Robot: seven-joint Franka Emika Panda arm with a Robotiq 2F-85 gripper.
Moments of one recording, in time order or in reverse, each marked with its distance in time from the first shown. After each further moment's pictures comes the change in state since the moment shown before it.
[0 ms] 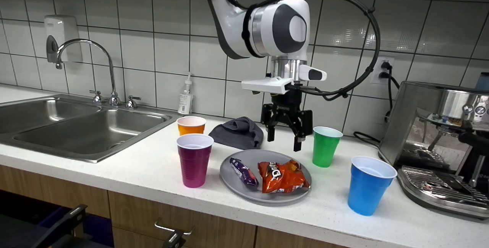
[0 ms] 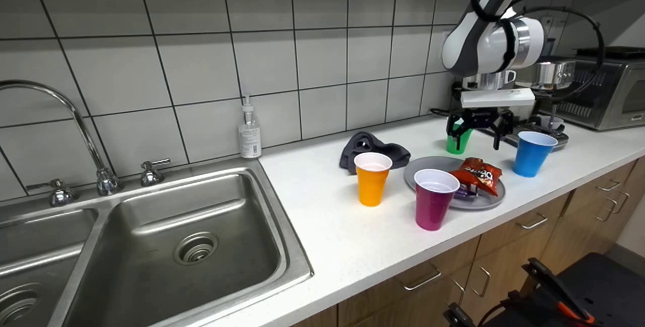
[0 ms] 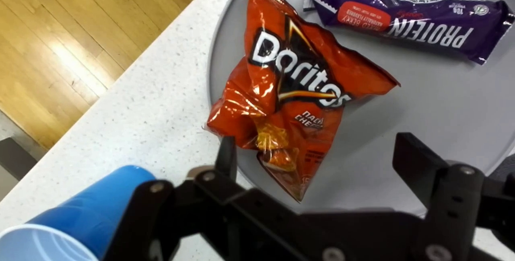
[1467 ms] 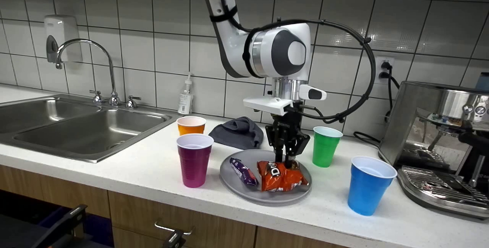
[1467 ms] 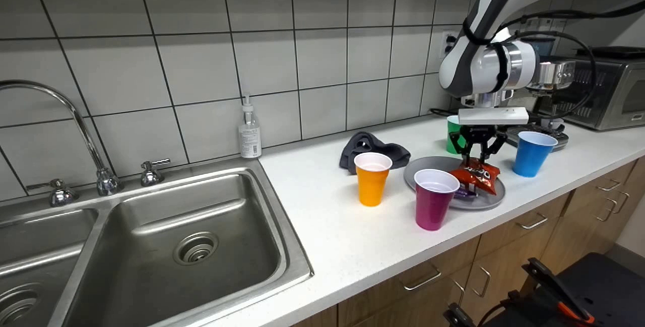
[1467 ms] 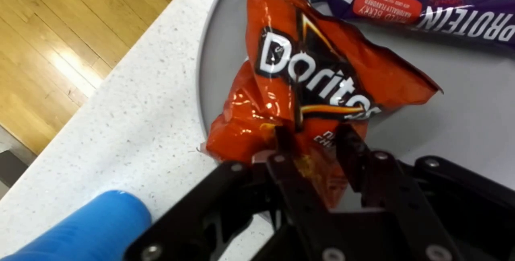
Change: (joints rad) arm -0.012 0.108 0.003 0.021 0.051 0.078 -0.006
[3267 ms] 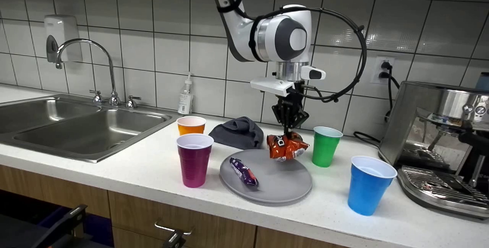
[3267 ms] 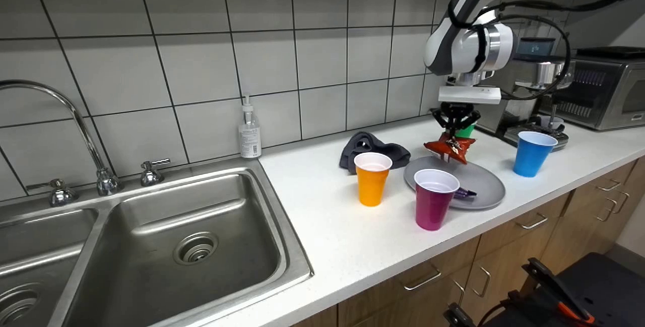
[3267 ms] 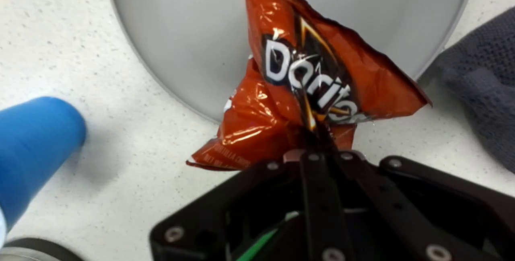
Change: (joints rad) arm -0.007 0.039 0.048 0.183 0.069 -0.004 0.010
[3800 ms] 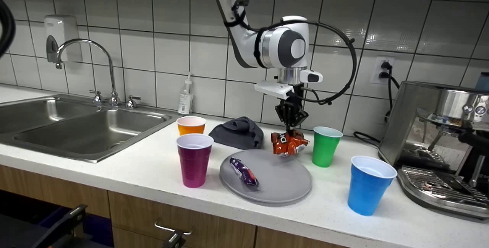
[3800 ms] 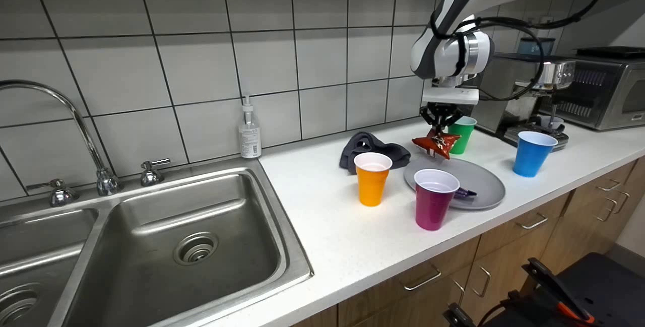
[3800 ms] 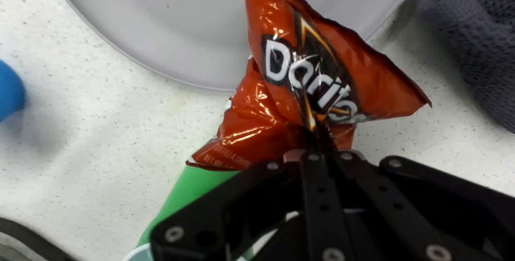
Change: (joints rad) arm 0.002 0.148 0.015 0.202 0.012 -0.021 0.054
